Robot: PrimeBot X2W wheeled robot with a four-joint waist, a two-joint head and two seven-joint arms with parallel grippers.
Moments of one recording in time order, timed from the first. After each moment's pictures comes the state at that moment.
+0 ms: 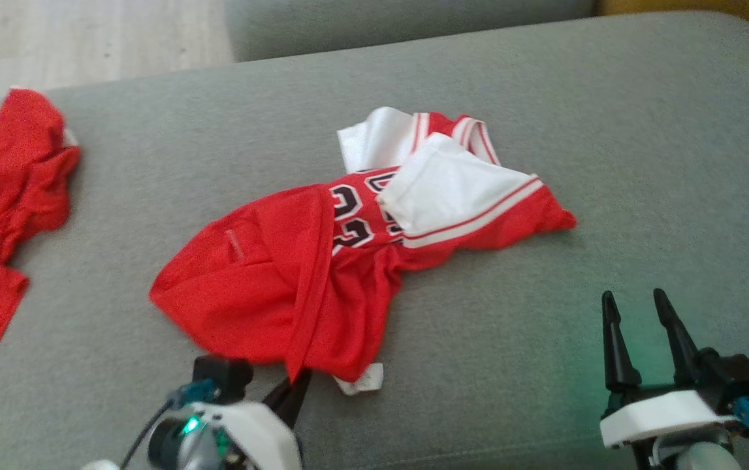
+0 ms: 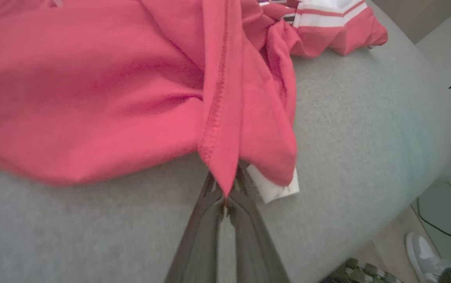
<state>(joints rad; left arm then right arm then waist) -0.04 0.21 -0.57 0.22 -0.53 0.10 0.08 0.04 -0.04 -0.01 0.25 0.11 0.13 -0.25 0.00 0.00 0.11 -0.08</state>
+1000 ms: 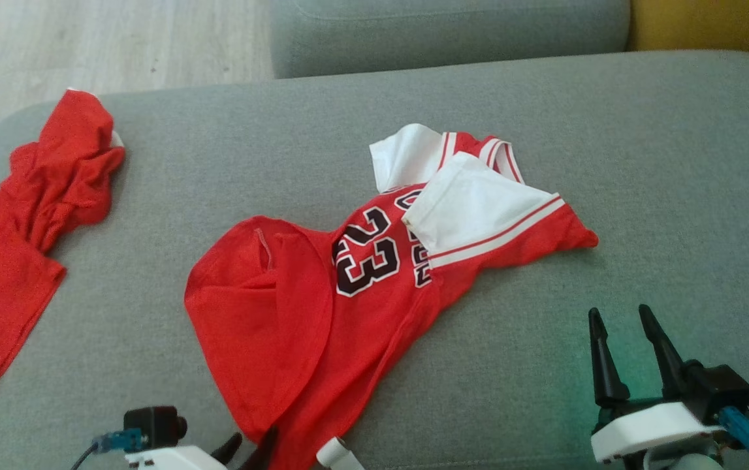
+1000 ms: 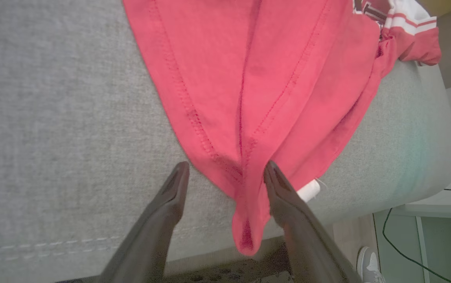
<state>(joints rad) 0.17 0.30 -0.44 0.10 -0.81 0.11 0.23 0.06 -0.04 0.02 0.28 0.11 0.13 -0.25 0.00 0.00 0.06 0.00</state>
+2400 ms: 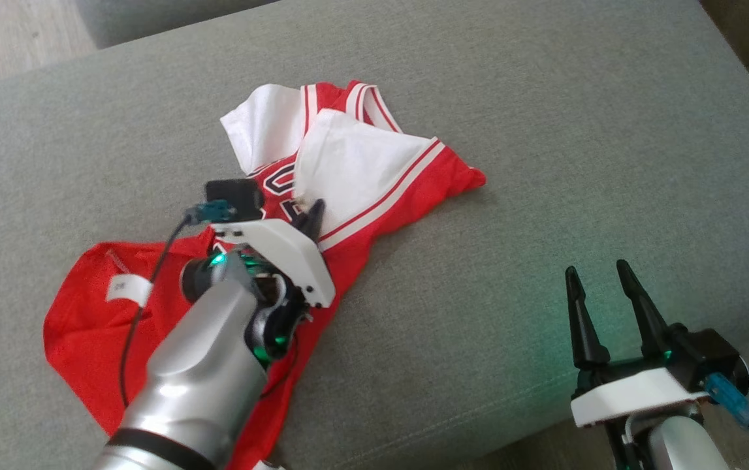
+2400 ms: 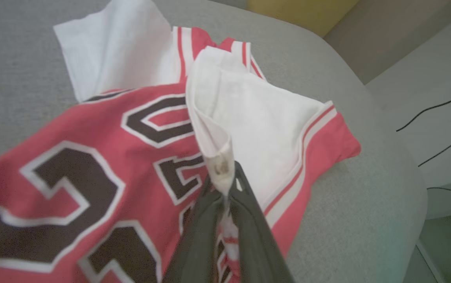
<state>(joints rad) -0.60 0.05 -0.62 0.70 -0.78 0.08 0.02 -0.02 -0.04 0.08 0.23 0.13 0.13 -0.25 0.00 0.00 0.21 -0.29</state>
